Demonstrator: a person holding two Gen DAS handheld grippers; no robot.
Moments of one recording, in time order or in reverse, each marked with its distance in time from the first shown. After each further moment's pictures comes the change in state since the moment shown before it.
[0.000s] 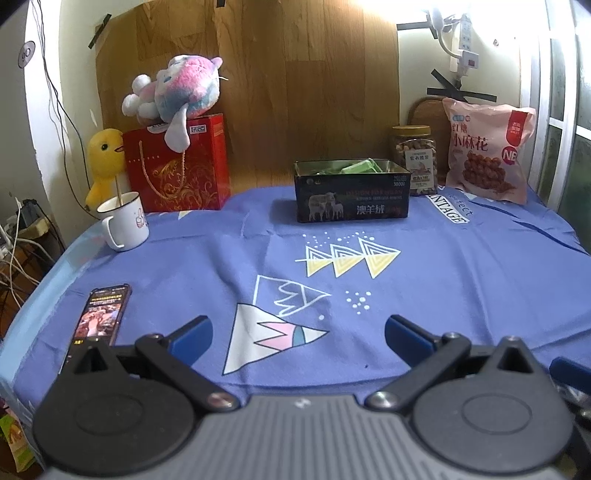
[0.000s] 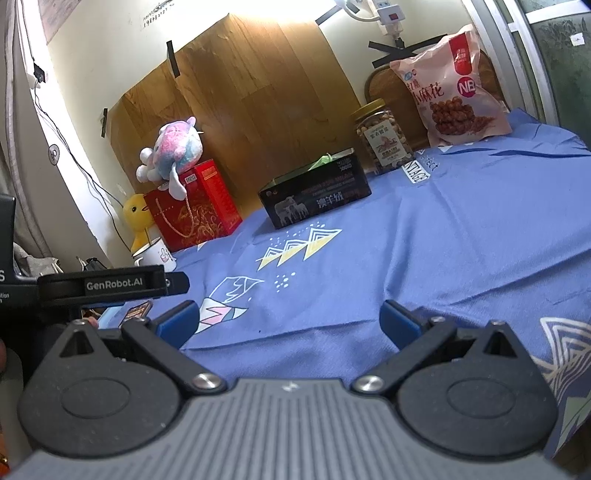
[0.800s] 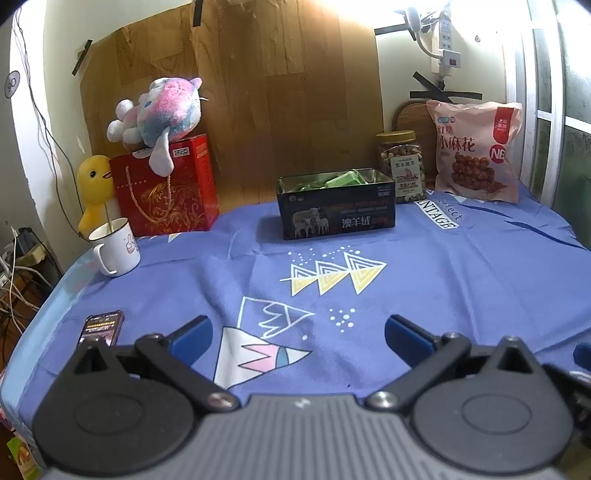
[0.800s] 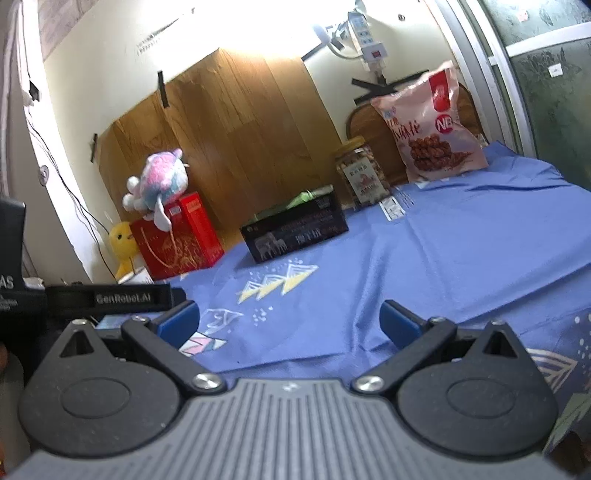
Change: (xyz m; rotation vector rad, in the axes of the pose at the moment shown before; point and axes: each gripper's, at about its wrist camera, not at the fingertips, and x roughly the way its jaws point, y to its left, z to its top) left arm 0.000 -0.027 0.015 0.060 -0.028 0.005; right arm -0.018 -0.007 0.008 -0.011 -0.101 -0.067
